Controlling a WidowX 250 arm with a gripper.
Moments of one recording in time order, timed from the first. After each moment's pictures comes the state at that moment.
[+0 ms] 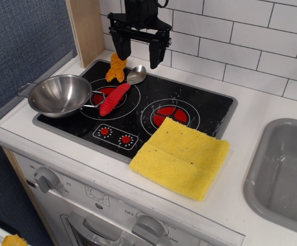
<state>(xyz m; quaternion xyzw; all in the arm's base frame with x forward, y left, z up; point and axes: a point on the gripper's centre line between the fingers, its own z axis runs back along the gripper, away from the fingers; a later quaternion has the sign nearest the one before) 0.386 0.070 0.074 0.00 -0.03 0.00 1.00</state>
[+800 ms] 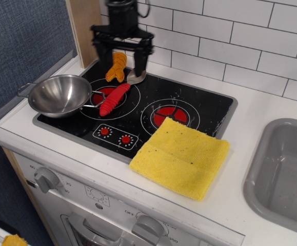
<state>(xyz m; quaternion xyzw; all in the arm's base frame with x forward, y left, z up) 0.369 0.101 0.055 -0.01 0.00 0.08 1.00</state>
